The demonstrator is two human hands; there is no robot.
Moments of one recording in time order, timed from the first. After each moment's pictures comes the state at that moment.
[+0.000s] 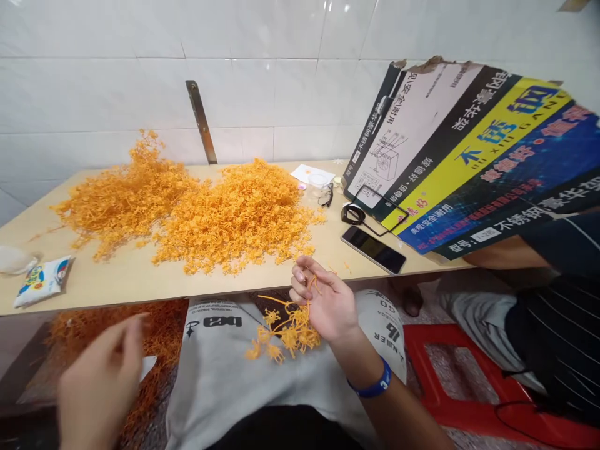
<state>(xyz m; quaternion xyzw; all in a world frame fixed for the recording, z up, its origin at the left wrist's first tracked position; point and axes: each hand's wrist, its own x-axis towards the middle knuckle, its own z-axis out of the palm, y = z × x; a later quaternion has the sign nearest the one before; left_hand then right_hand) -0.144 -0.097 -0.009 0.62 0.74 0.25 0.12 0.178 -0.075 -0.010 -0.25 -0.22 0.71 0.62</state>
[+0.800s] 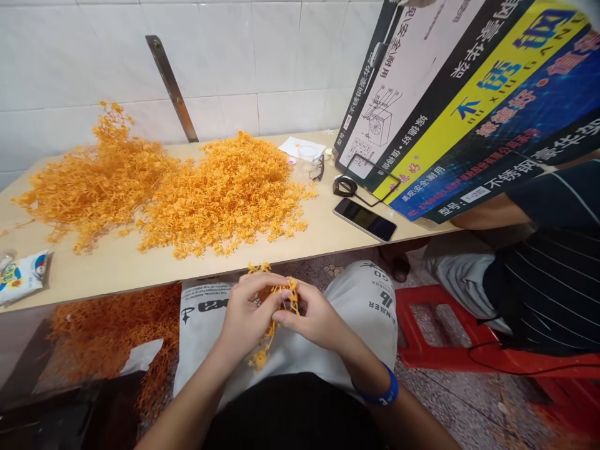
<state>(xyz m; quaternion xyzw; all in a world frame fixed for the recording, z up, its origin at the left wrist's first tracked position) 0.023 -0.085 -0.007 0.71 0.41 0.36 0.43 0.168 -0.125 -0.038 -0.45 -0.58 0.49 0.48</state>
